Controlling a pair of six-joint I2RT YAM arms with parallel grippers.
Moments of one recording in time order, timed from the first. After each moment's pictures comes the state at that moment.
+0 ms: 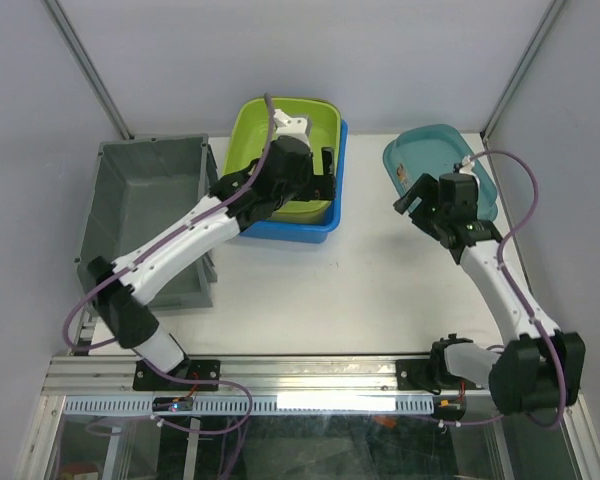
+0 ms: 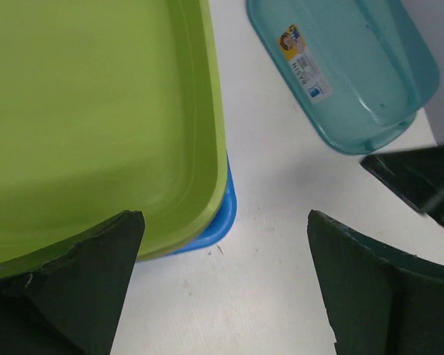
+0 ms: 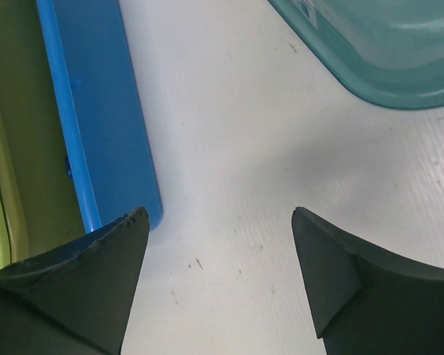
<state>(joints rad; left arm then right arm) -0.84 1.53 1.60 -0.55 -0.31 -0.54 0.14 1.23 0.95 -0.40 0.03 0.69</state>
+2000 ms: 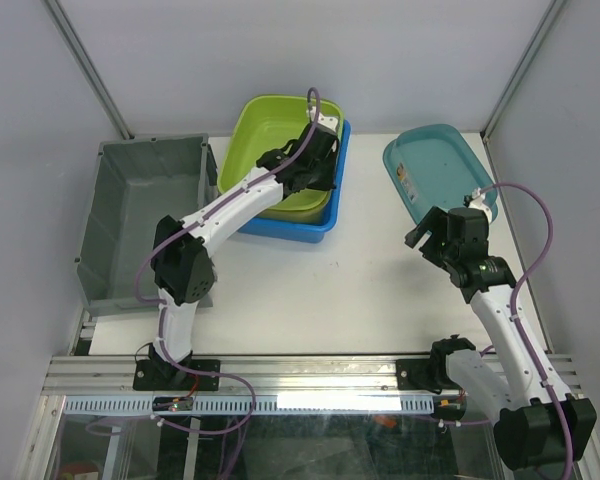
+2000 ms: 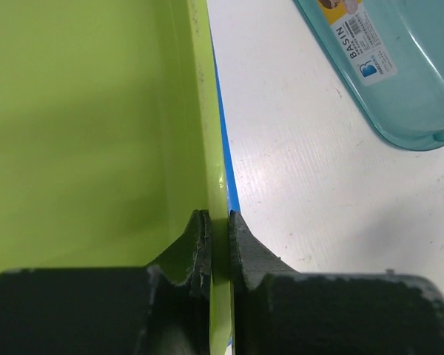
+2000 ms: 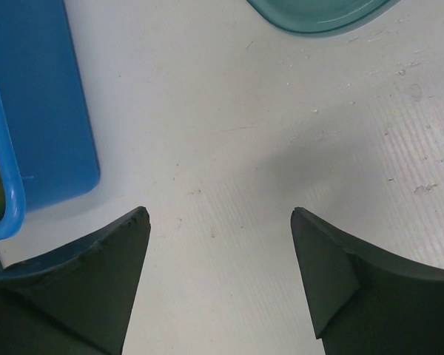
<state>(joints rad) -0.75 2.03 1.96 -0.60 -0.16 -0.44 0.15 0.85 0.74 -0.60 0.11 0.65</state>
